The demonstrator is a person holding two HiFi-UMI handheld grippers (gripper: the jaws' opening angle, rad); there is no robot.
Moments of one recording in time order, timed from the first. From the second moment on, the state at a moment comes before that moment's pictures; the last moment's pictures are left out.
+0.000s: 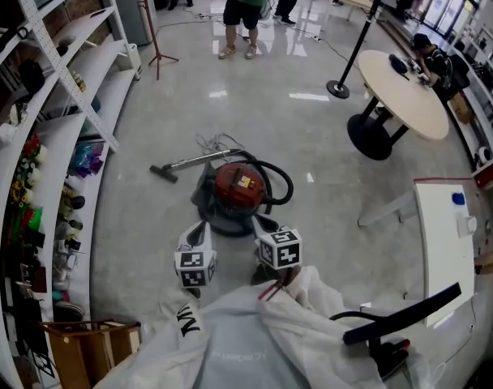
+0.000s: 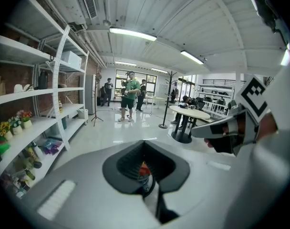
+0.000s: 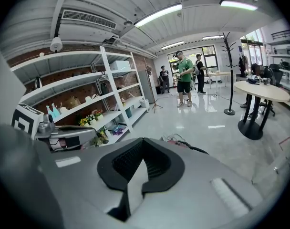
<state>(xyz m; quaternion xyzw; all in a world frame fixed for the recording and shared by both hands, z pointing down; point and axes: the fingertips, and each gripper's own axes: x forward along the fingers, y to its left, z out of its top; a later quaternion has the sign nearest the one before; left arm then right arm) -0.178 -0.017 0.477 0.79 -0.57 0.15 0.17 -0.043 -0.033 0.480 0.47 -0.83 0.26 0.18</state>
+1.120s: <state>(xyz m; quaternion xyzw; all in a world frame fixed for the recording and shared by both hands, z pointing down) -0.158 0.083 0.487 0.82 -0.53 0.15 0.18 -0.030 0.082 0.474 0.50 -0.81 0.25 0.19</state>
